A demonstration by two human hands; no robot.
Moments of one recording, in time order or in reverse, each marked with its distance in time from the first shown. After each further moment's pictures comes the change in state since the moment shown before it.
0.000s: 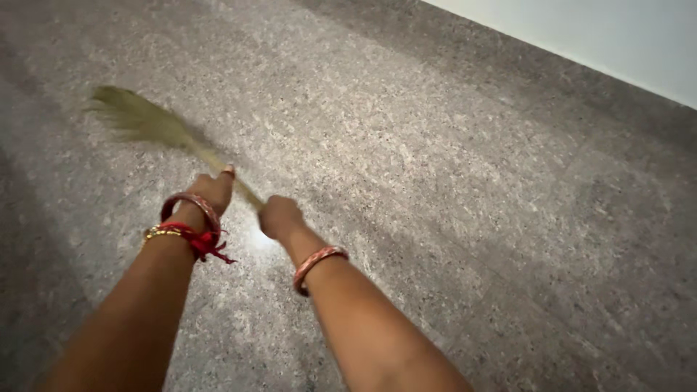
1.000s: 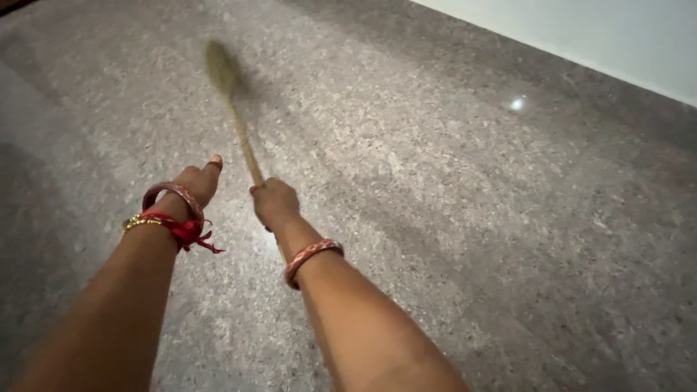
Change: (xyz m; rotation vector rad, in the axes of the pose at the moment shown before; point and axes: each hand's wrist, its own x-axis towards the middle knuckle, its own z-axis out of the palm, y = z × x) left_hand -0.007 0.043 -0.025 0.100 0.010 -0.108; right_hand -0.024 -0.006 -0.075 0.593 0.115 0.080
